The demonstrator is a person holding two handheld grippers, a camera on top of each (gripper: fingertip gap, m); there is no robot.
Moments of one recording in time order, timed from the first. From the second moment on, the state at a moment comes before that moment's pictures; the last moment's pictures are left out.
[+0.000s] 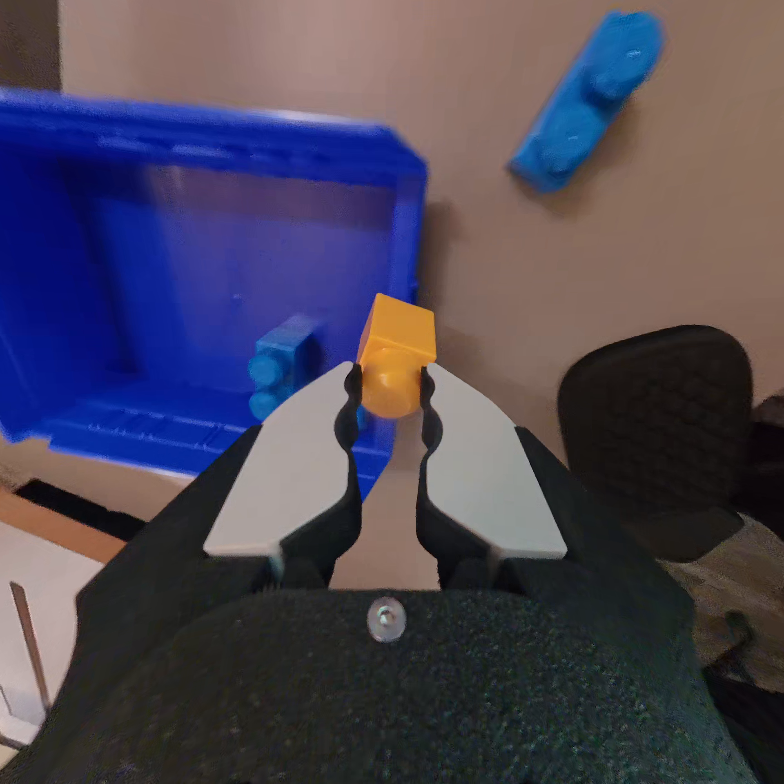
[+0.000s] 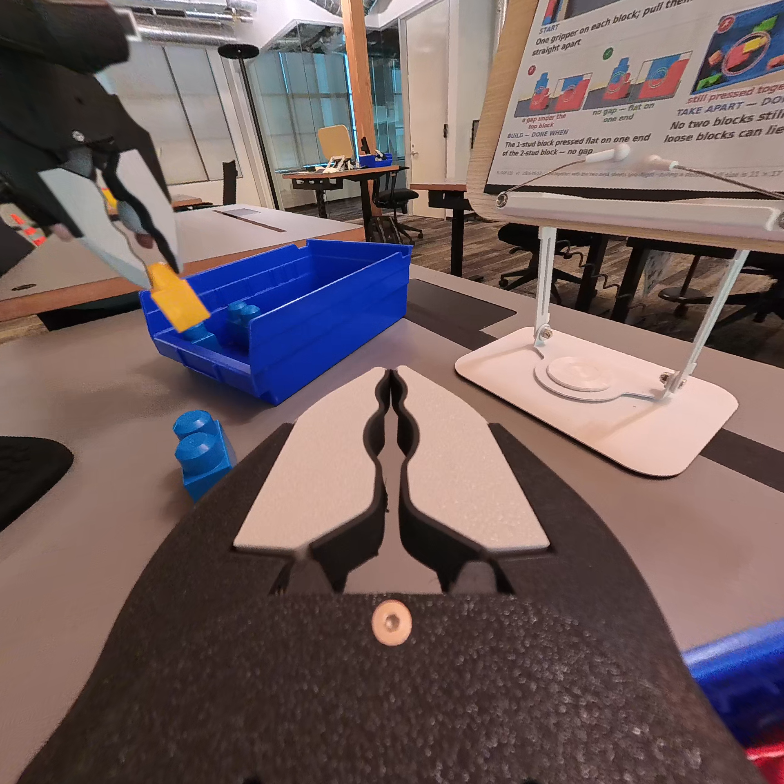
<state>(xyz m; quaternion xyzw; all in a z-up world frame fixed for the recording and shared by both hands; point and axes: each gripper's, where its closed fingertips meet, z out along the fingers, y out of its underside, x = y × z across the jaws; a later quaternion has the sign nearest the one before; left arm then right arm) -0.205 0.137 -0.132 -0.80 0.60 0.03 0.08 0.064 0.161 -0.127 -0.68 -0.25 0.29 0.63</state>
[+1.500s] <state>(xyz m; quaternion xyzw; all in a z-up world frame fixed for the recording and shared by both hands) -0.071 0.096 -0.235 -0.68 0.73 0.00 0.11 0.067 0.160 -0.121 -0.67 -0.25 0.30 0.63</state>
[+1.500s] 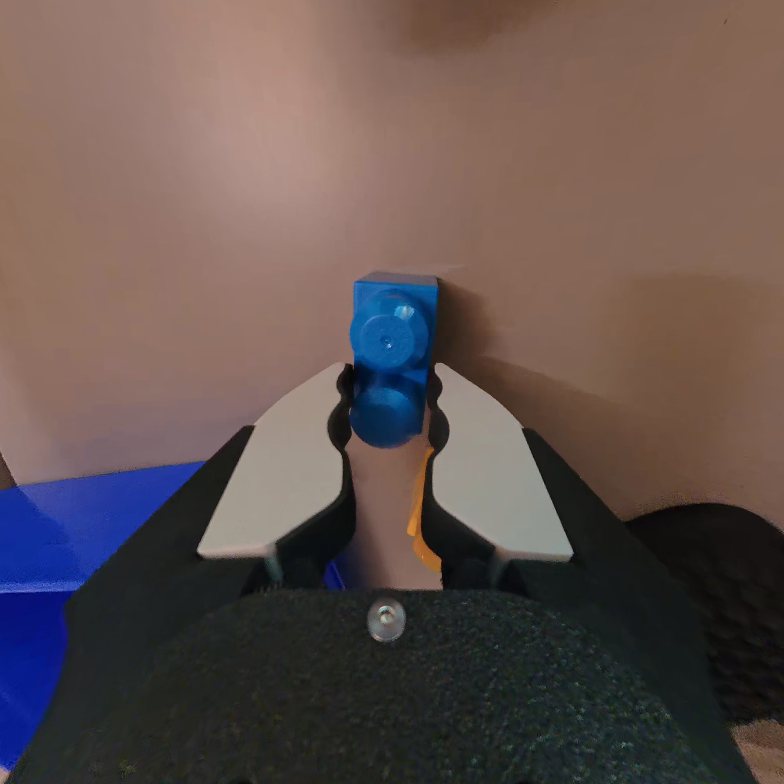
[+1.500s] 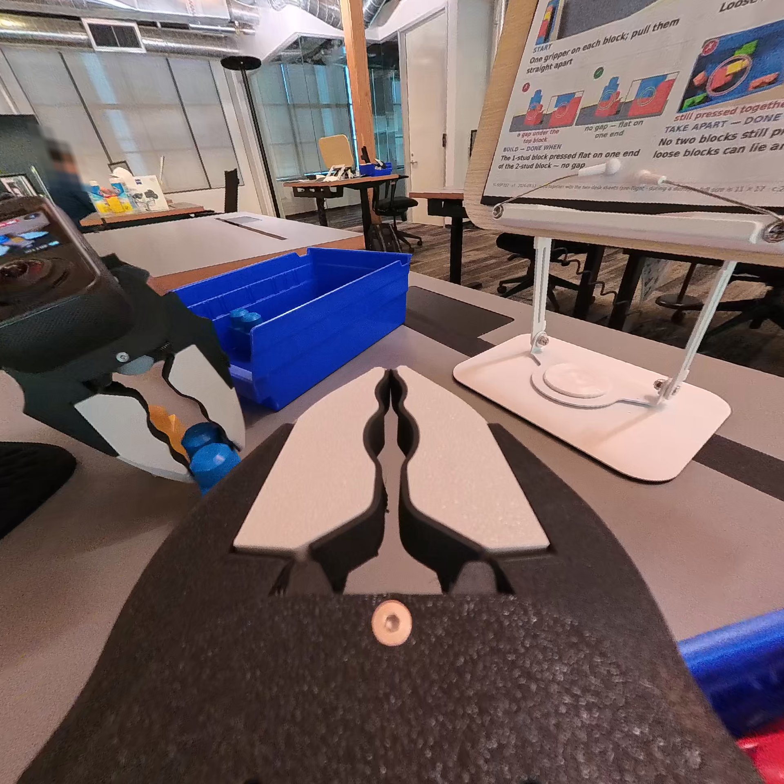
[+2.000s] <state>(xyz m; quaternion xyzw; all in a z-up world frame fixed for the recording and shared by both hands) 0.013 0.094 -0.198 -0.66 0.71 -0.14 0.21 0.073 0.153 -0.101 -0.63 -0.24 0.33 0.66</state>
